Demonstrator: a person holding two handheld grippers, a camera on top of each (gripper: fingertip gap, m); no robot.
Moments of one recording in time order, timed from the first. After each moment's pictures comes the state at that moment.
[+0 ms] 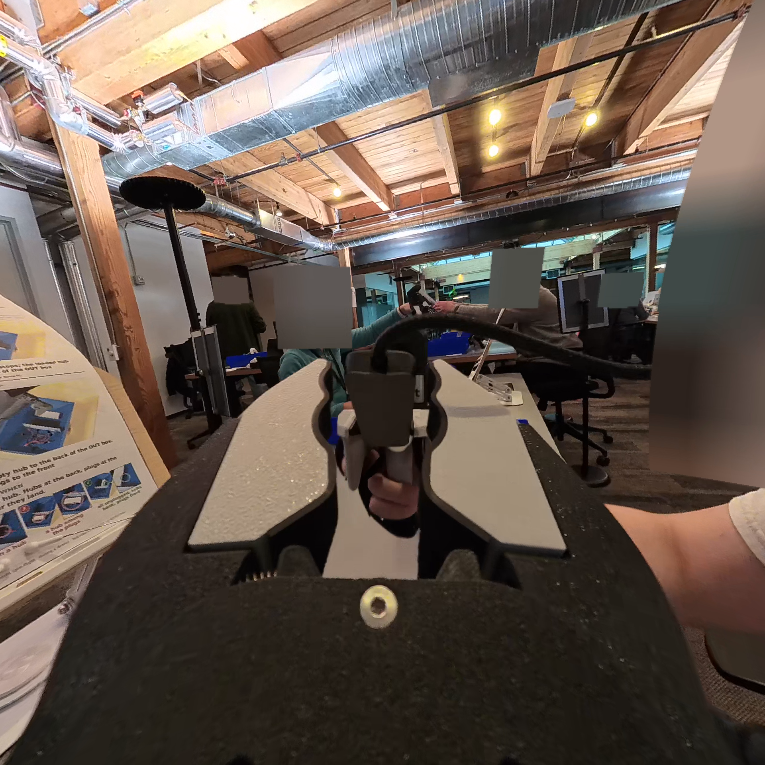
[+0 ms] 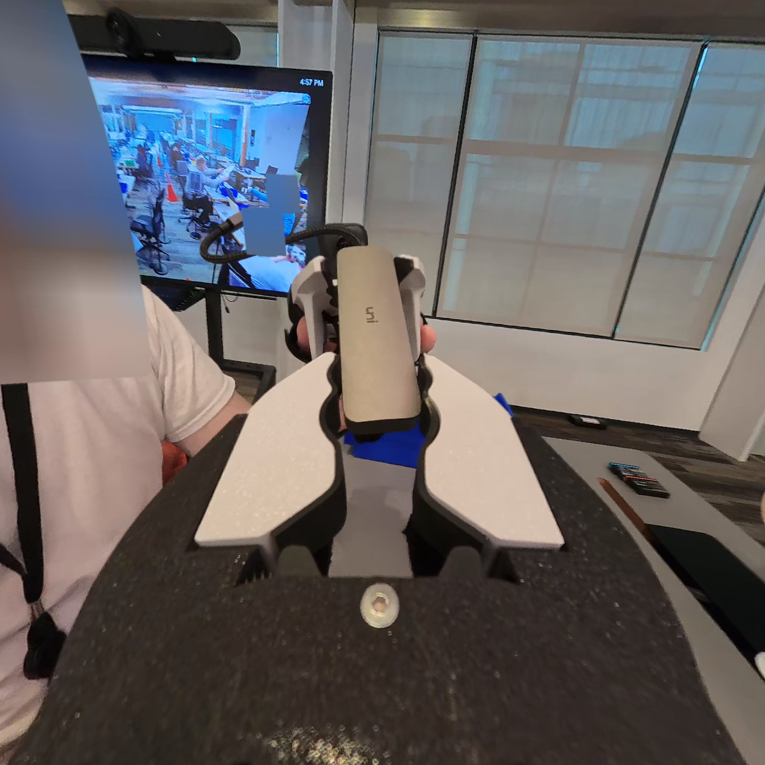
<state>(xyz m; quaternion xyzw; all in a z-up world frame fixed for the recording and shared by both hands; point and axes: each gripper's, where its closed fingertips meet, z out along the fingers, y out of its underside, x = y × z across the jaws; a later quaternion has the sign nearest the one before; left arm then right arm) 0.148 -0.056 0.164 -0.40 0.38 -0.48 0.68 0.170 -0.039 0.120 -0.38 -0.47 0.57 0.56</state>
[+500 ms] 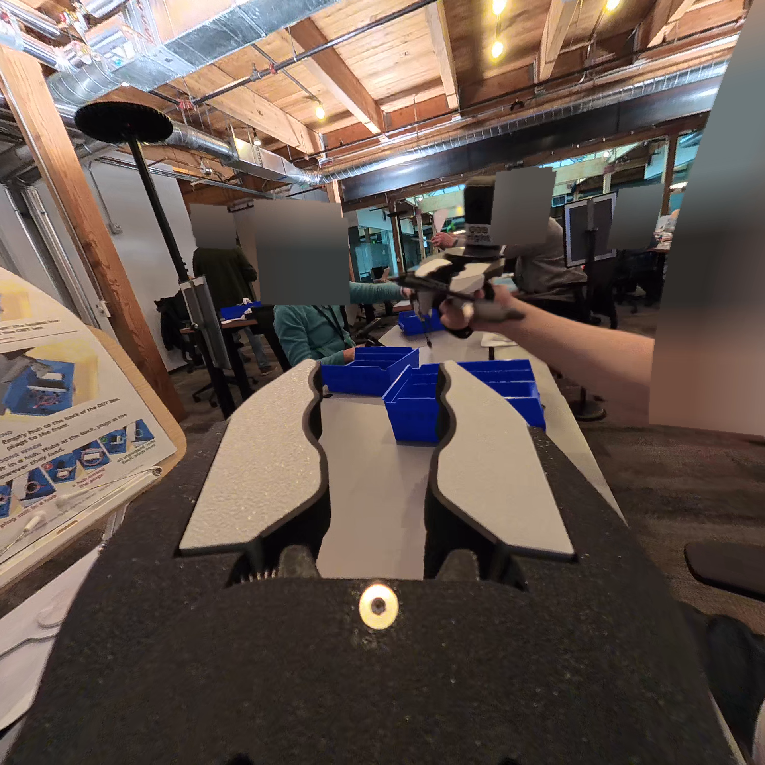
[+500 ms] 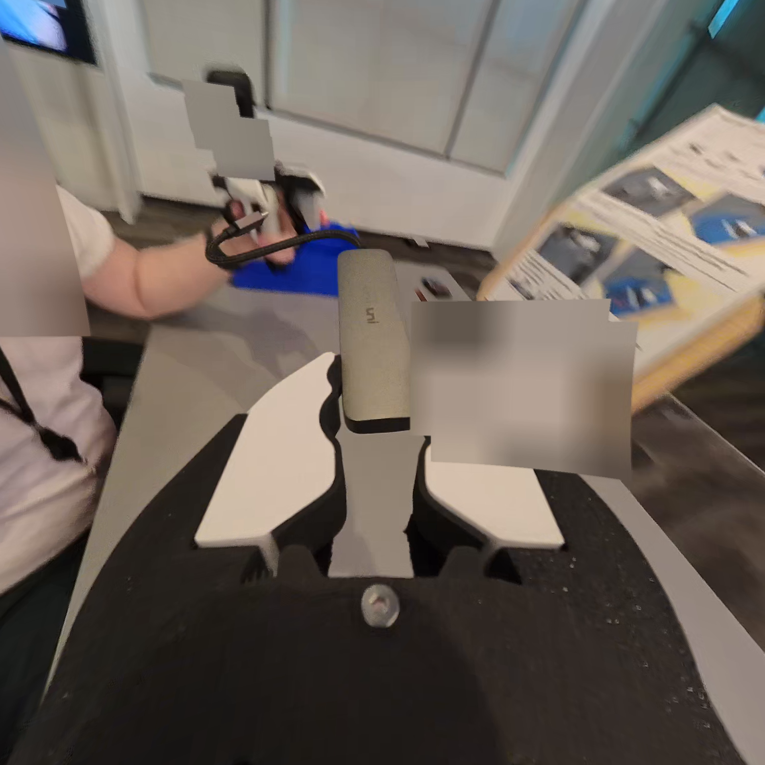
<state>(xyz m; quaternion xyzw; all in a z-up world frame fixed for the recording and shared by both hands) 0.145 -0.050 0.141 -0.45 0.43 -0.44 0.65 0.361 -0.046 0.142 -0.57 -0.50 0.30 0.58</state>
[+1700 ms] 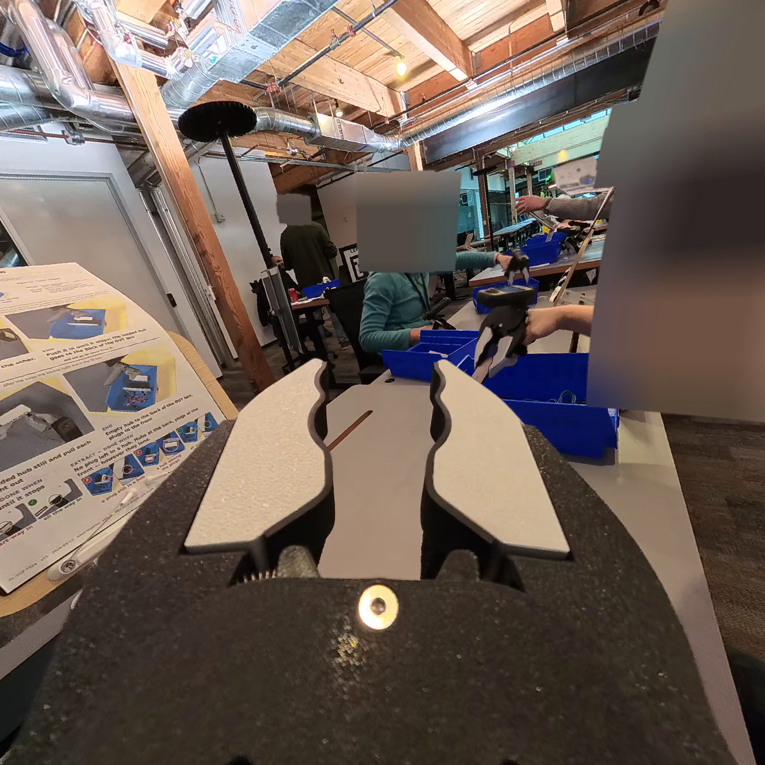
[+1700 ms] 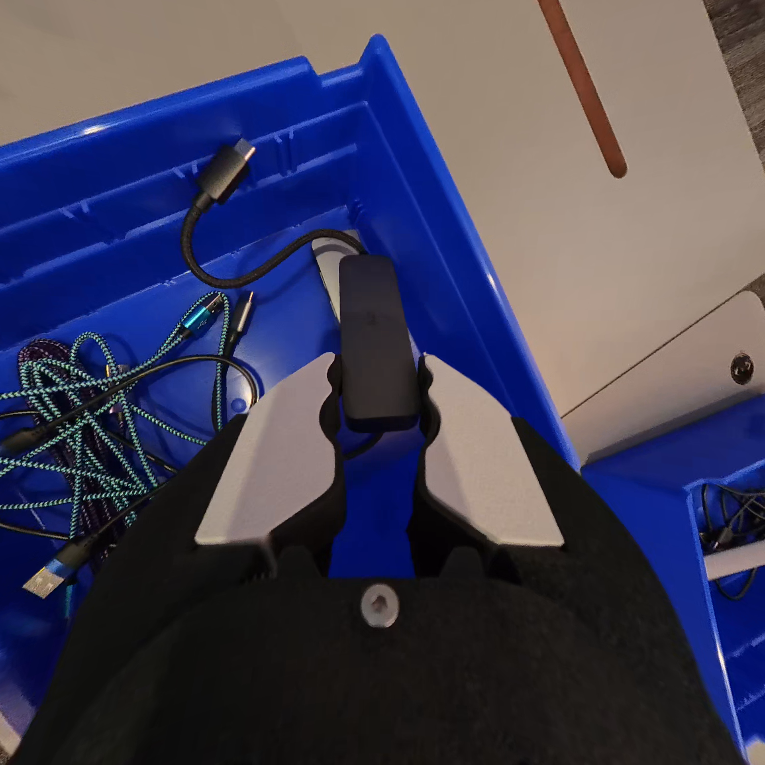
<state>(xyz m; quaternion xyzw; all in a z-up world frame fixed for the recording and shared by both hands) 0.175 -0.070 0.162 -0.49 0.40 -0.33 0.69 0.674 0.020 -0.079 -0.83 -0.47 0.04 0.30</state>
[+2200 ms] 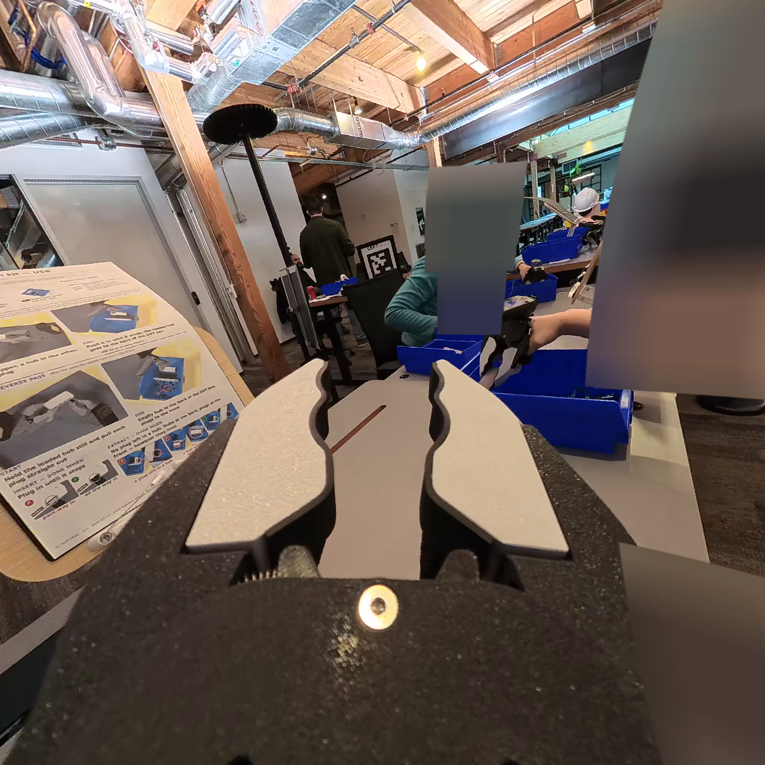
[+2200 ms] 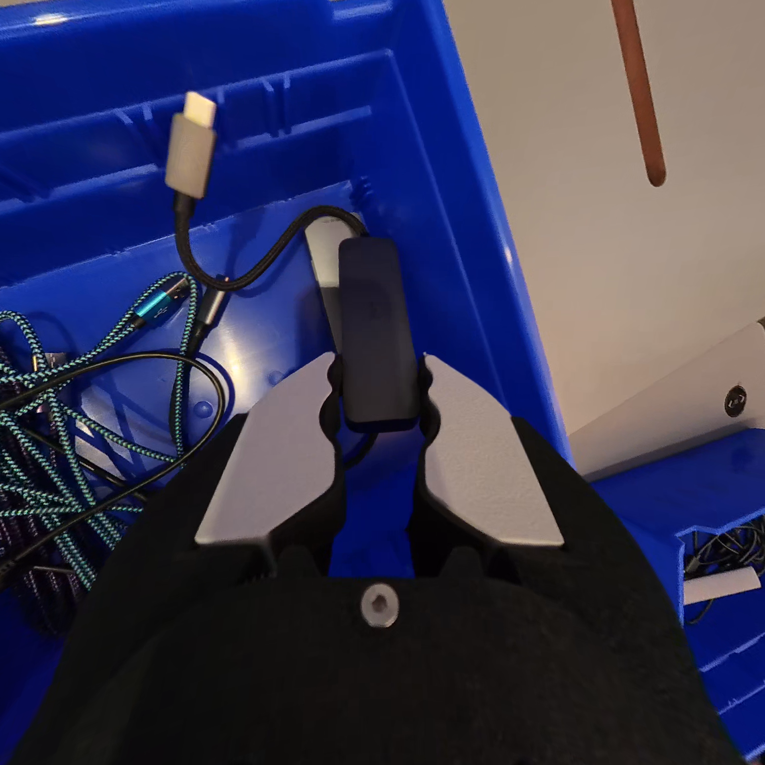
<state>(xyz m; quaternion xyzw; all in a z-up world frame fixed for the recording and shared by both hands) 0.158 -0.078 0.161 -0.50 0.39 -0.31 0.70 0.667 0.035 -0.108 -0.81 -0.52 0.01 0.27</state>
